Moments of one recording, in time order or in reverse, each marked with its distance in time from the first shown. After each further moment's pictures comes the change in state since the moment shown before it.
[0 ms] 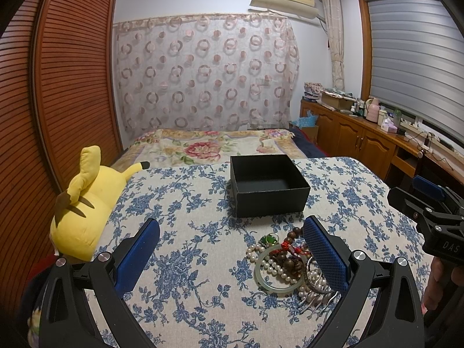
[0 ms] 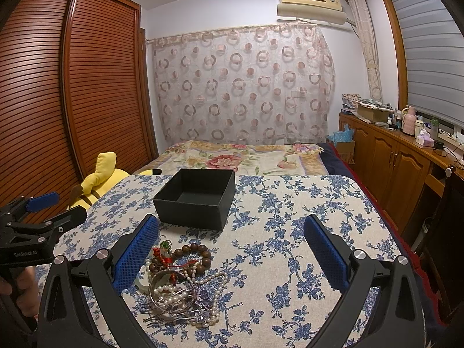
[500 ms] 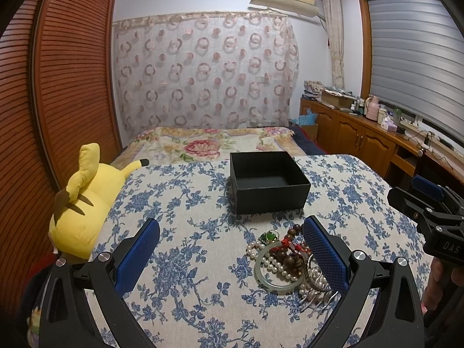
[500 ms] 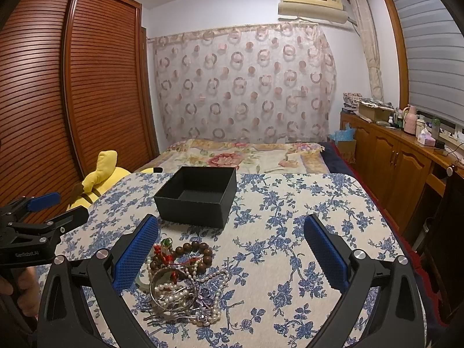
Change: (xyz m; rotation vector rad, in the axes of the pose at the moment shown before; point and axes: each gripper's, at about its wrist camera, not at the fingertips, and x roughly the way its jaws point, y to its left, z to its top) left arm 0.001 -0.005 -0.001 -0.003 0.012 -0.001; right arm 0.004 0.002 -0.005 0.002 0.010 0.004
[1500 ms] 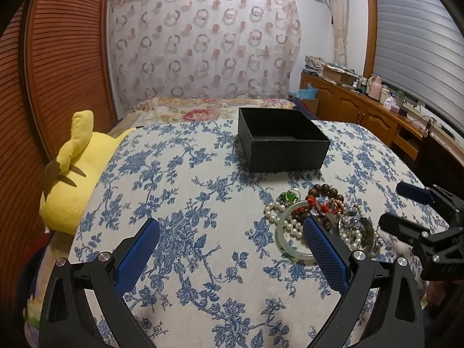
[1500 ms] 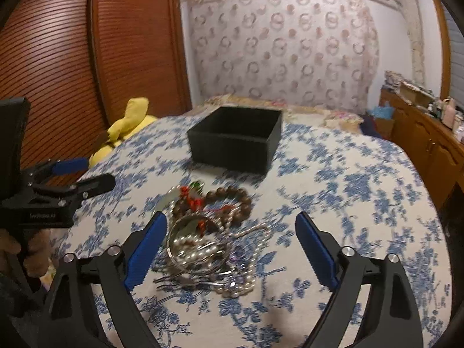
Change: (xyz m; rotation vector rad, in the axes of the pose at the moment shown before) left arm 0.039 0.028 -0.039 -0.013 0.137 -0.030; right arm 0.050 0.027 -0.046 -0.112 0.228 0.183
